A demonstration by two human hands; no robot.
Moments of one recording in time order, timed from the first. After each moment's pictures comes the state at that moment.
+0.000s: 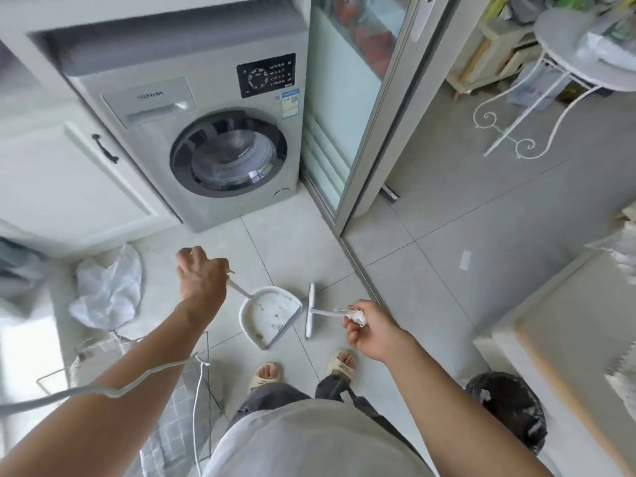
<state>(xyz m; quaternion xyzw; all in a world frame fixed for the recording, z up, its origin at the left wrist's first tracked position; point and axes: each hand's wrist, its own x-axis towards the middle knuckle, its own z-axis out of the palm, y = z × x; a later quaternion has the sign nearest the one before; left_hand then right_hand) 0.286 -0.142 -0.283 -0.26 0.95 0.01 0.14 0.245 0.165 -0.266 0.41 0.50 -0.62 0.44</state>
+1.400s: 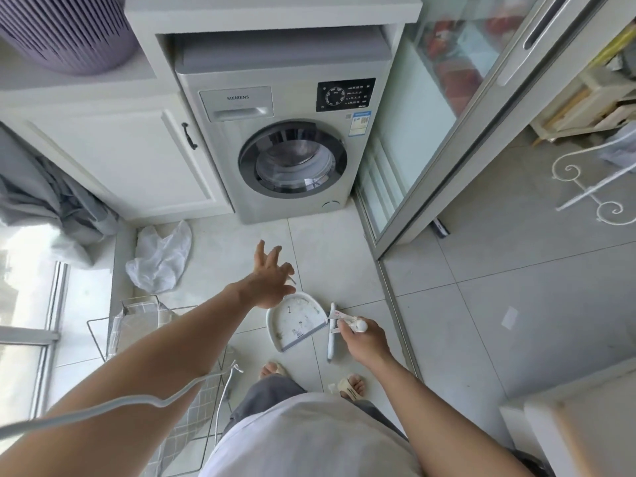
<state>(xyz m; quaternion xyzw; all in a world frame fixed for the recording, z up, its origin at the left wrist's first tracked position) 0.268 -0.108 -0.246 -0.10 0.95 0.06 0.29 0.242 0.125 -0.269 -0.02 0.88 -0.29 0.38</state>
